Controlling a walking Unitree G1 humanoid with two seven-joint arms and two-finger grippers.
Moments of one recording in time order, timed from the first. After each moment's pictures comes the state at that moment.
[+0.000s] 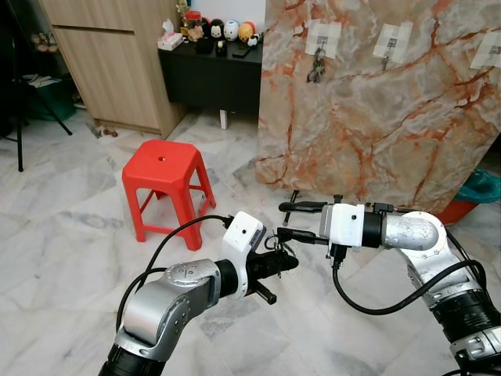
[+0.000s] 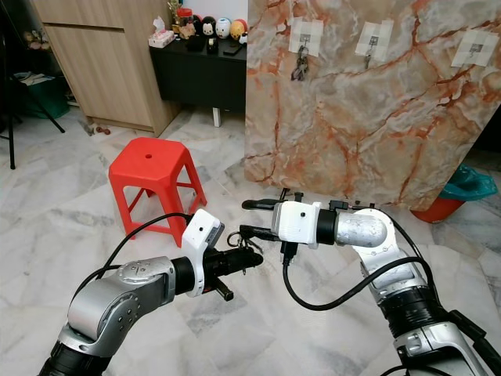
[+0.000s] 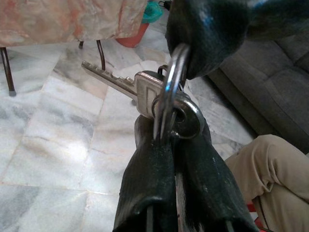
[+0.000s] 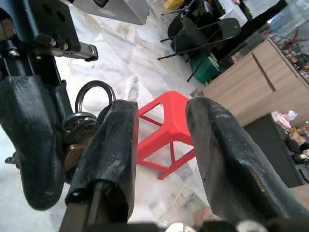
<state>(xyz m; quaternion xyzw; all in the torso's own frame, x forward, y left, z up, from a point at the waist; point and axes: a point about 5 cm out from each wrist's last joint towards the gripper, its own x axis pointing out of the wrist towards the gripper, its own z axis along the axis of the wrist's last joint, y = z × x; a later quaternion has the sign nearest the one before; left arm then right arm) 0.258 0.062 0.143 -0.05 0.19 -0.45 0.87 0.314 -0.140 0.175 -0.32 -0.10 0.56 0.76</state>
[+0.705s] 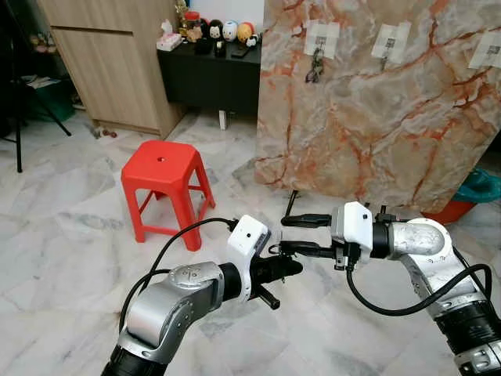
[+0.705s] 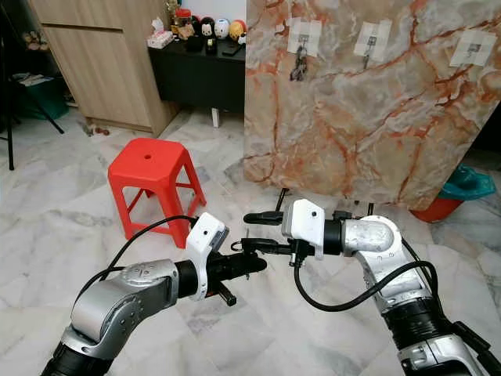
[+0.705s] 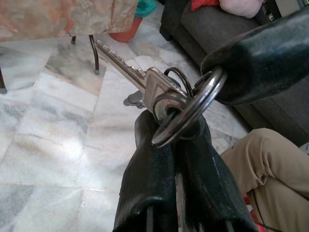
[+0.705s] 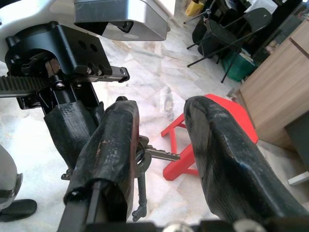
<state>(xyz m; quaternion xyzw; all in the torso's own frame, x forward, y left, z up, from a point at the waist) 0.256 0.059 0.141 -0.05 0.20 -0.46 0.86 0.303 -0.147 0.164 -0.21 -0.04 0.61 0.76</state>
